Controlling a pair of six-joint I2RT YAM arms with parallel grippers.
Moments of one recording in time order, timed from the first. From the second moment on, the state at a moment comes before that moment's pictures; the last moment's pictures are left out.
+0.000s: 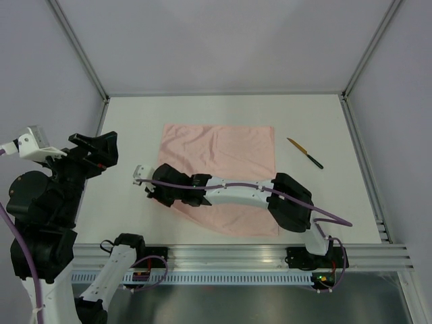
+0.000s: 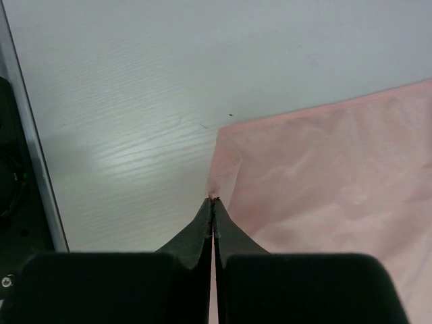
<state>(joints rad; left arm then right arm) -0.12 0.66 1.53 -0.86 -0.15 -0.48 1.24 2.10 1.67 -0.20 0.01 -0.05</state>
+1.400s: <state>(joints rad) -0.12 0.78 1.33 -0.70 -0.05 -0.48 0.51 1.87 1.38 -0.16 0.01 -0.13</state>
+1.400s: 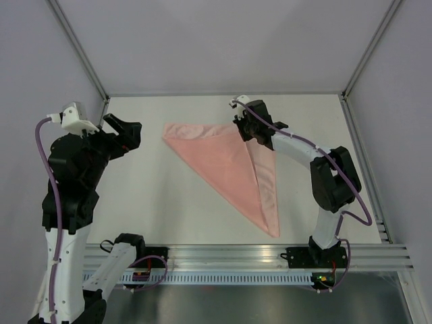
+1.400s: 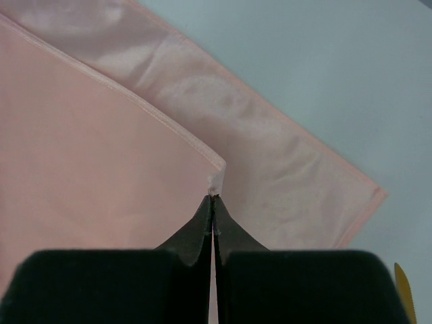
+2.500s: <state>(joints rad) -0.12 0.82 1.27 -0.64 -0.01 -0.48 0.27 1.88 1.35 -0.09 -0.04 -0.10</state>
